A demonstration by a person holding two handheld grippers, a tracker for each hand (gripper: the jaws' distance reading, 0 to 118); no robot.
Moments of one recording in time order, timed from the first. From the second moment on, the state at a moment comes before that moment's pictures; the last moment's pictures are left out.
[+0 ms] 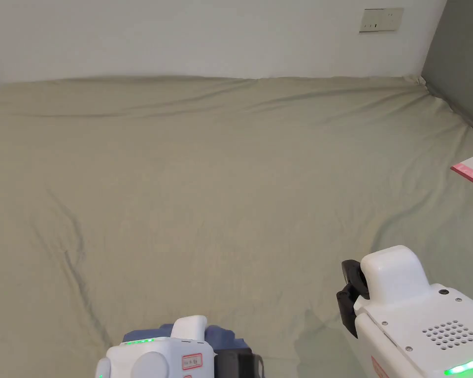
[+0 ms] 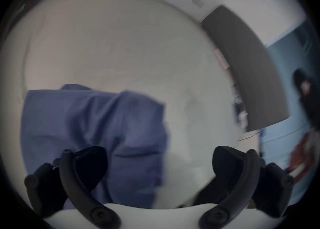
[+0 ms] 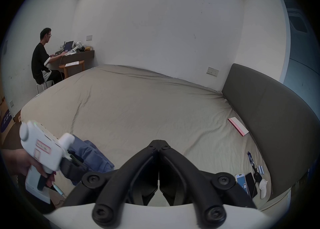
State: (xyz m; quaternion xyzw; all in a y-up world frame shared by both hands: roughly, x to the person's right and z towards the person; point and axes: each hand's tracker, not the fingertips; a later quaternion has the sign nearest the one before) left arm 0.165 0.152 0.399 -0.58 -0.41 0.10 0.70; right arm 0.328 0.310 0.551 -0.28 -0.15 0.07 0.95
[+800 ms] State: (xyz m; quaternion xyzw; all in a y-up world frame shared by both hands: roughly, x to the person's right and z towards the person) left arm 0.201 0.121 0.470 -0.38 -0.36 -0.19 0.83; right arm 0.328 0.310 0.562 -0.28 -0.16 0.07 0.94
